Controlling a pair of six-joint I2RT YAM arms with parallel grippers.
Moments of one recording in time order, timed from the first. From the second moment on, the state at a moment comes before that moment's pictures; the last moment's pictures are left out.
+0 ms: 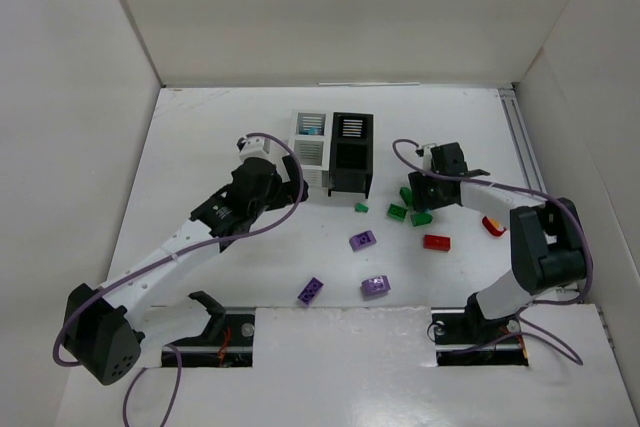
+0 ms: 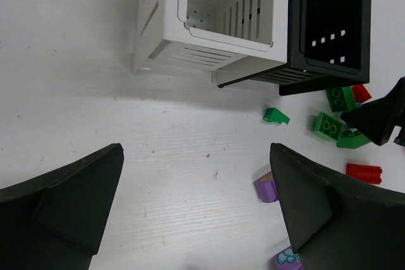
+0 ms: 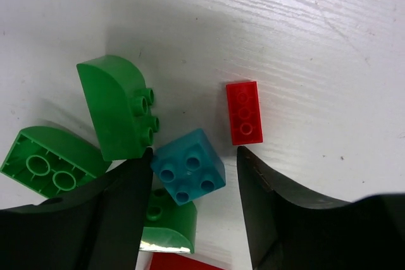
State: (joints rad) left arm -0.63 1.06 0.79 -0.32 -0.24 -0.68; right arm 0.22 1.56 0.83 -0.31 -0.05 -0.02
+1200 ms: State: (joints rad) left arm -0.63 1.00 0.76 -0.33 -0.25 -0.67; right arm 0.61 2.04 1.84 -0.28 -0.17 -0.19
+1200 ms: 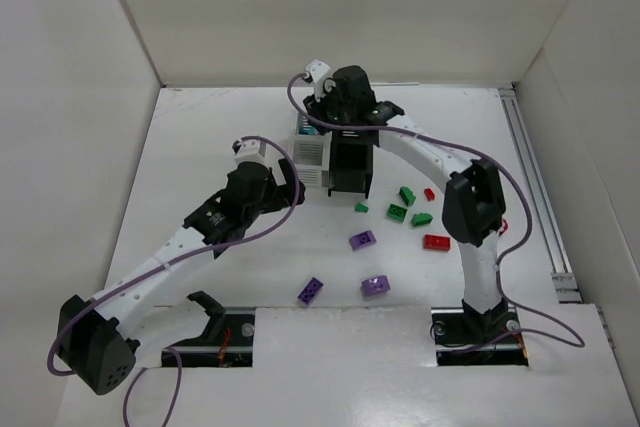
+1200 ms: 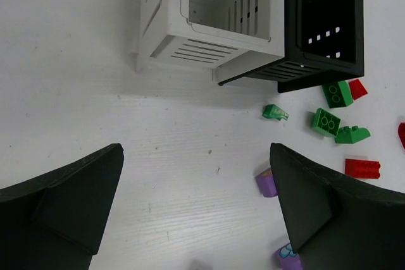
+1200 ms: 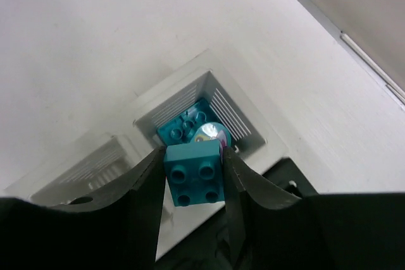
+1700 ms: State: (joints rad) left arm -0.81 1.03 0.65 -0.36 -0.16 -0.74; right arm 0.62 1.82 1.67 -0.31 -0.18 -0.23
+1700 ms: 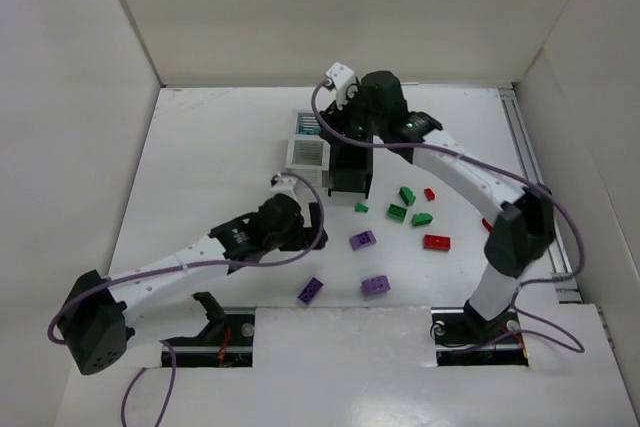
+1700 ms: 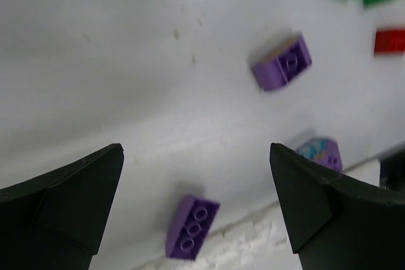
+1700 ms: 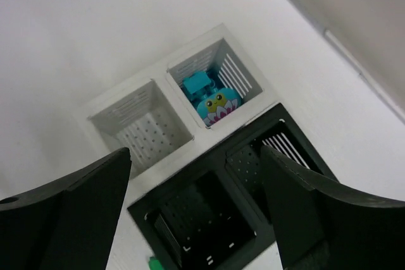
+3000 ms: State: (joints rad) left arm -1.10 1.31 1.11 -0.66 -0.66 -0.90; right arm 0.49 1.01 0.86 -0.41 -0.13 -0.24
